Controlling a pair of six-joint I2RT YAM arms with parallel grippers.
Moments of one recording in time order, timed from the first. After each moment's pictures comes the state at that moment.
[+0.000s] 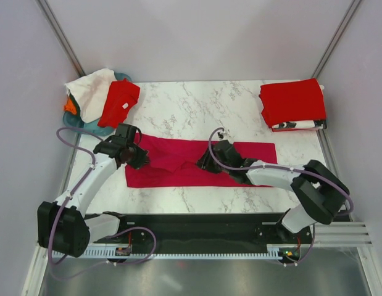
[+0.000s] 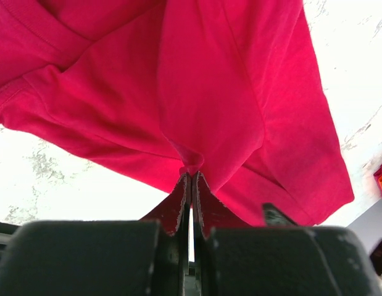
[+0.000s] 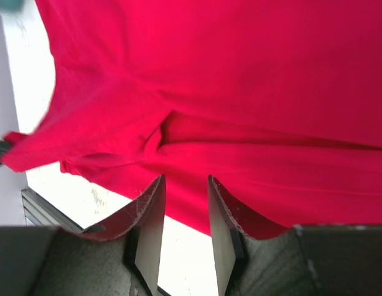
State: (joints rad) left arm -0.25 1.18 0.87 -0.77 -0.03 -1.16; right arm 0.77 1.50 0.71 0.18 0.04 0.97
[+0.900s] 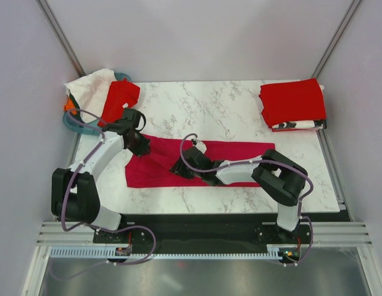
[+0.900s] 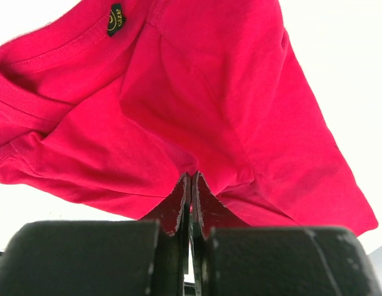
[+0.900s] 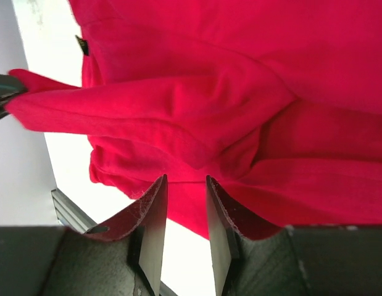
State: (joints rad) left arm -0.22 1.46 1.08 -0.77 -0.05 -1.04; right arm 0.98 1.87 0.97 0.27 0.11 1.19
